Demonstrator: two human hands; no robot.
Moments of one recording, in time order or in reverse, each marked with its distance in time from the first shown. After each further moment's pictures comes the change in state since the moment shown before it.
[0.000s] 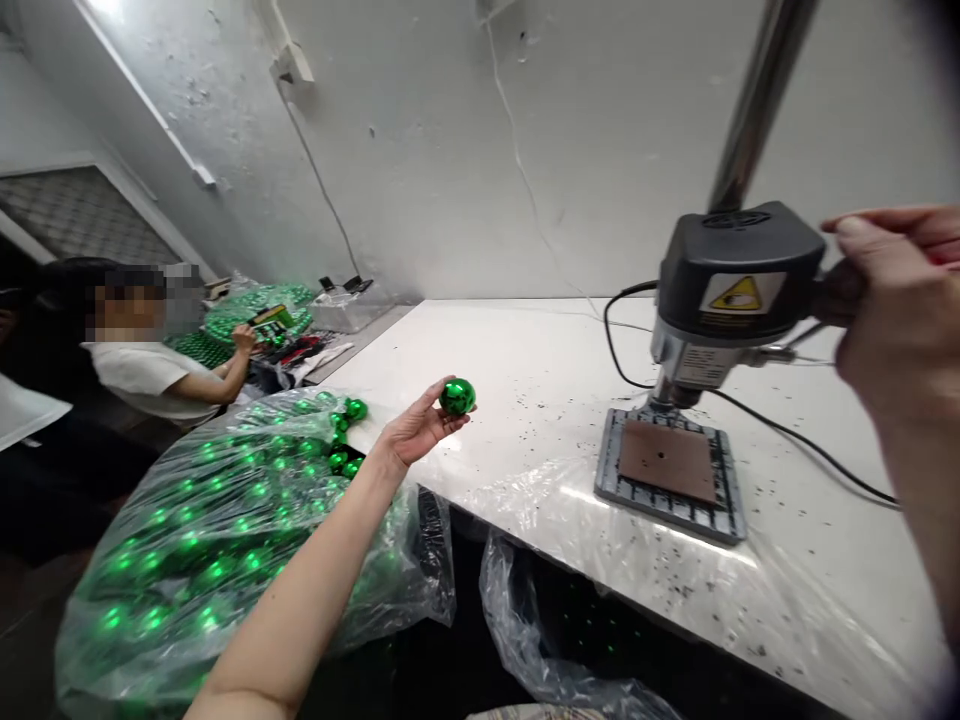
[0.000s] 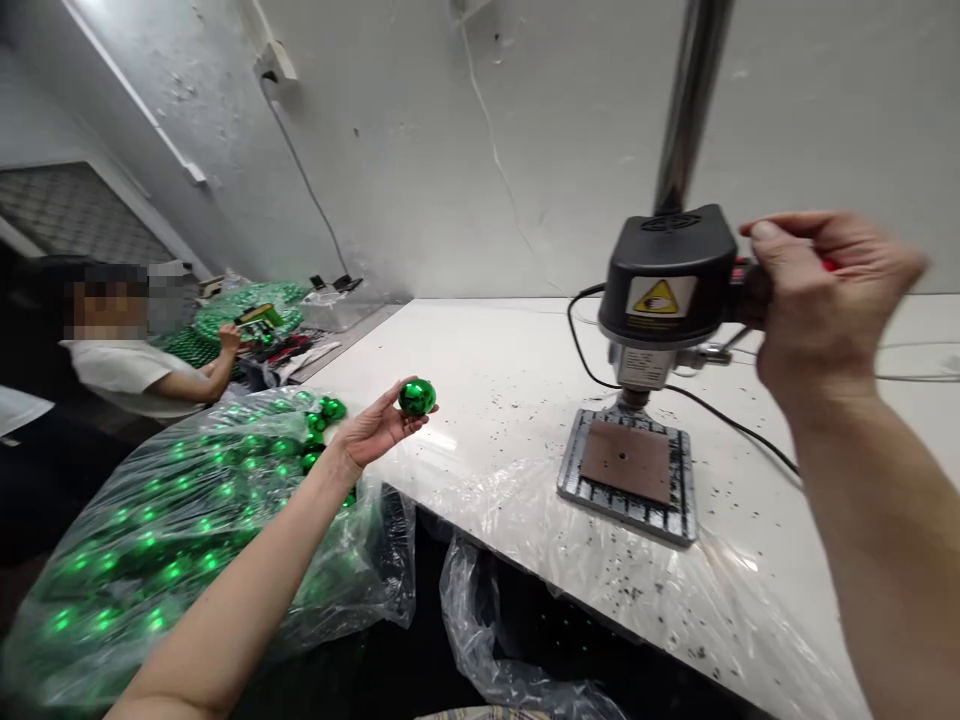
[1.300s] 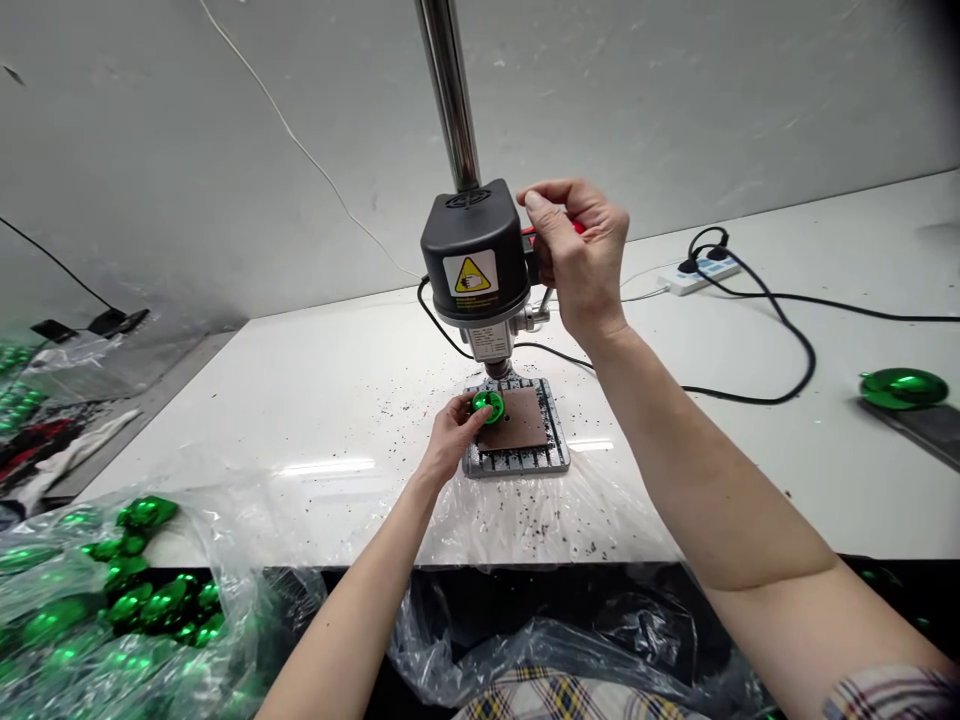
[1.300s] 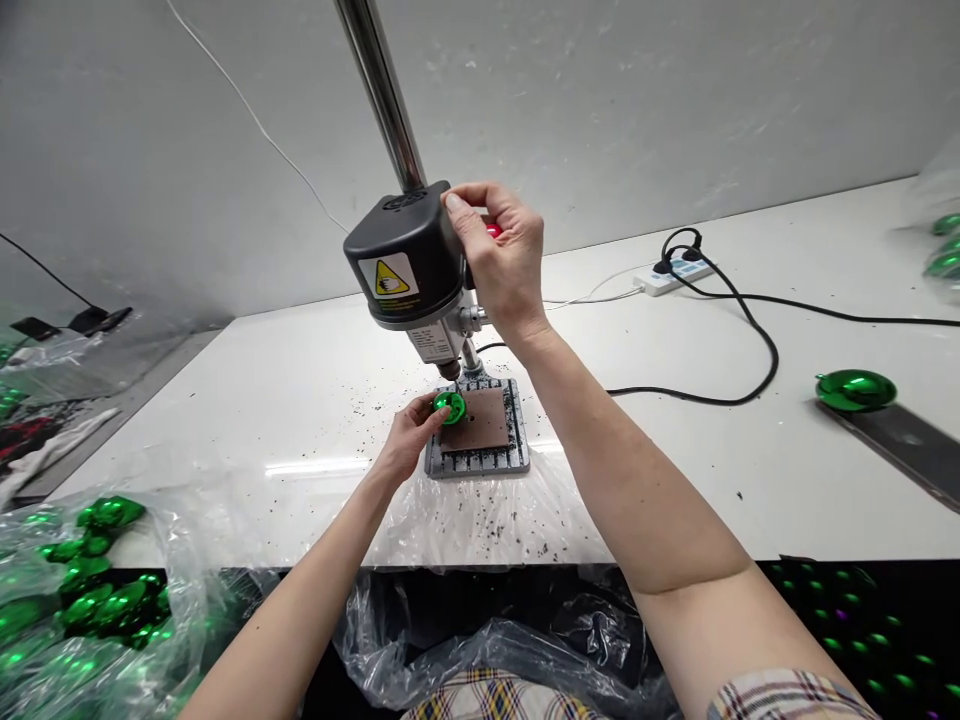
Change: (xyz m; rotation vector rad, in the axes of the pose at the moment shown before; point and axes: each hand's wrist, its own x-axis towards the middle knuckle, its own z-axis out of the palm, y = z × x) left_hand 0.077 -0.149 0.202 0.264 -0.287 0.090; right_hand 0.006 -0.006 -0.002 -0.305 -0.300 -0.083
